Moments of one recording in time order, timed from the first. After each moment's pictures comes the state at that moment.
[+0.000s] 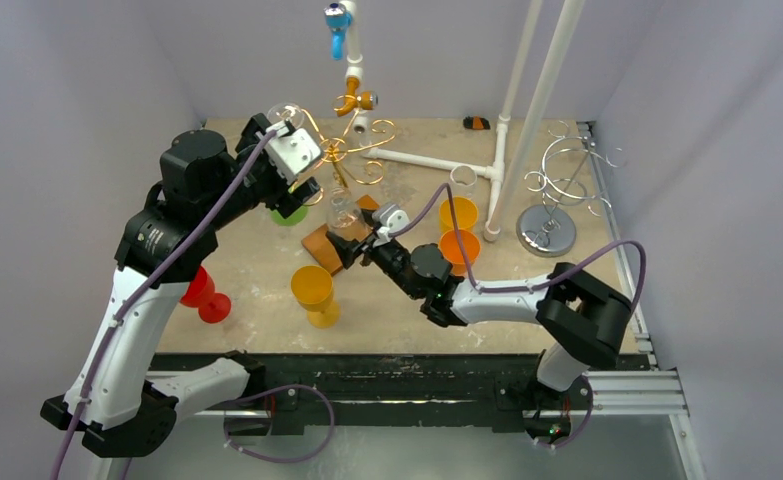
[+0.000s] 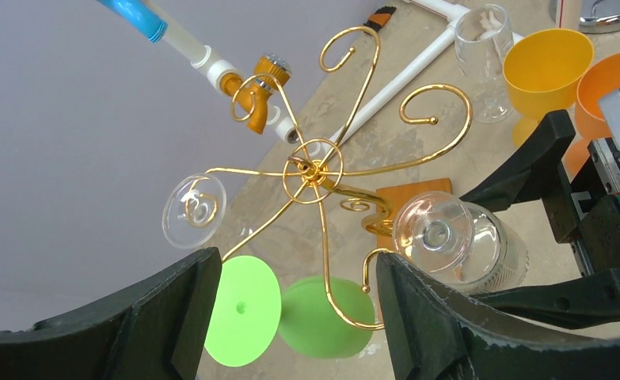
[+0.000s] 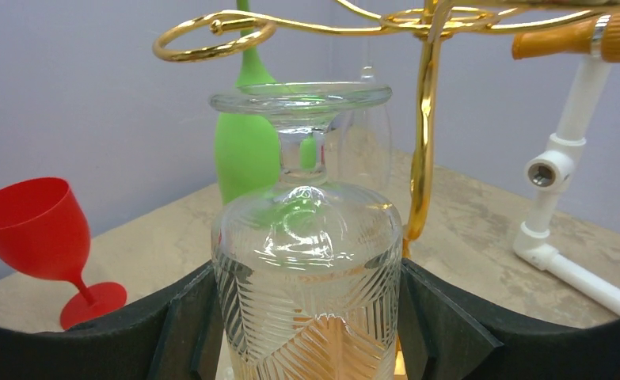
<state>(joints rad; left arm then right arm) -0.47 1.08 1.62 -0.80 0.12 0.56 1.07 1.61 0.80 1.03 0.26 0.01</state>
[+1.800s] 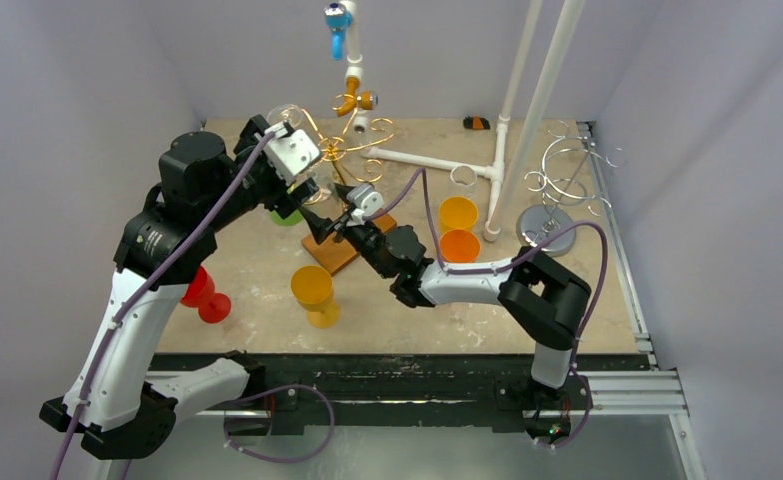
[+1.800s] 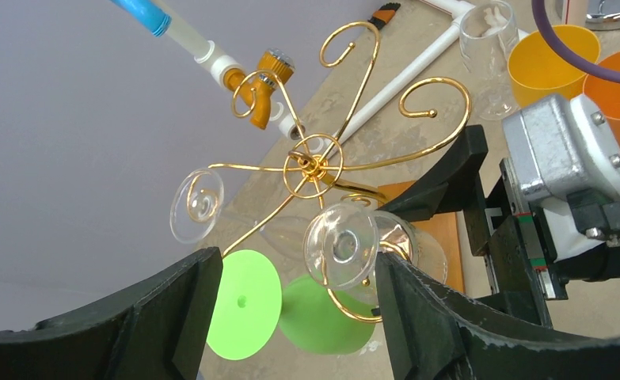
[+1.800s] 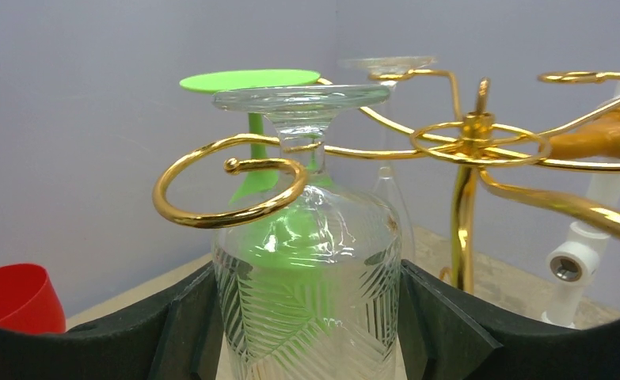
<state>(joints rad) -0.47 1.07 1.61 -0.80 0.10 0.57 1.06 1.82 1.06 1.14 0.25 -0.06</state>
